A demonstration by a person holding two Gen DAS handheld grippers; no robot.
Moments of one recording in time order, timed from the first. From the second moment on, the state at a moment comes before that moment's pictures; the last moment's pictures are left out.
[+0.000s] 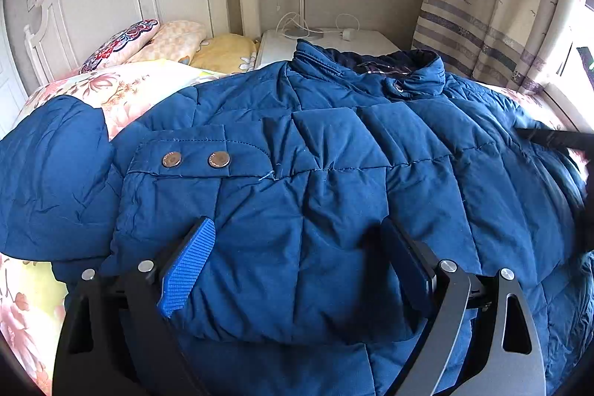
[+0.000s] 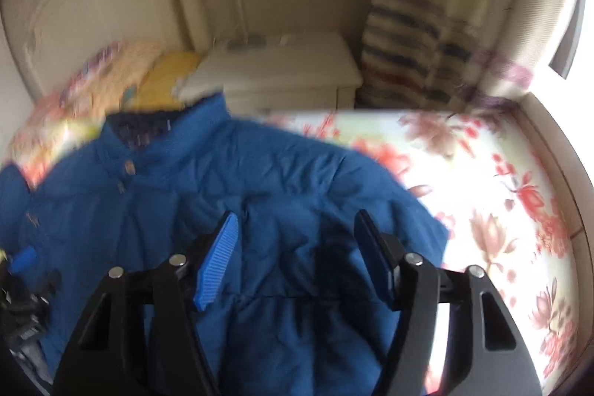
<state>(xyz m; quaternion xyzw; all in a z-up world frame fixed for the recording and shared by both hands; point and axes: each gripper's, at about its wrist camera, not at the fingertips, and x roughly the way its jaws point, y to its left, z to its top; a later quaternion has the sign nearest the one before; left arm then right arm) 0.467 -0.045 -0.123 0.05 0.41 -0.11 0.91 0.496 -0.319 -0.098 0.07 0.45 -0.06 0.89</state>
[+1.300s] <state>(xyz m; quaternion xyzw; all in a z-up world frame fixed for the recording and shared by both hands) 0.466 -0.041 -0.121 0.04 0.41 -0.12 0.90 0.391 -0.227 -0.120 0.04 0.44 -0.02 0.90</state>
